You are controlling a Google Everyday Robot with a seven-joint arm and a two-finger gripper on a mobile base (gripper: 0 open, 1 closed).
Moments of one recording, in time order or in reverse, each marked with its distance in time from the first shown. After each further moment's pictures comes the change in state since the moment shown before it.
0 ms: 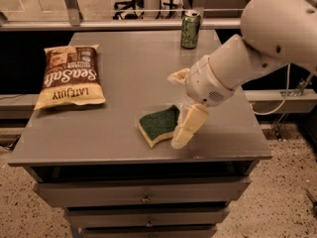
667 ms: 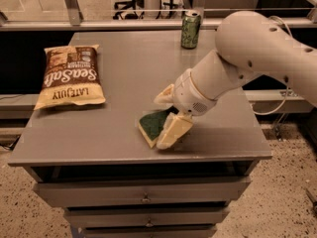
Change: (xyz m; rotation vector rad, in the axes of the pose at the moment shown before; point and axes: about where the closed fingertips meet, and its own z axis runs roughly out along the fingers) arm 0.004 0.006 0.044 -0.052 0.025 -0.014
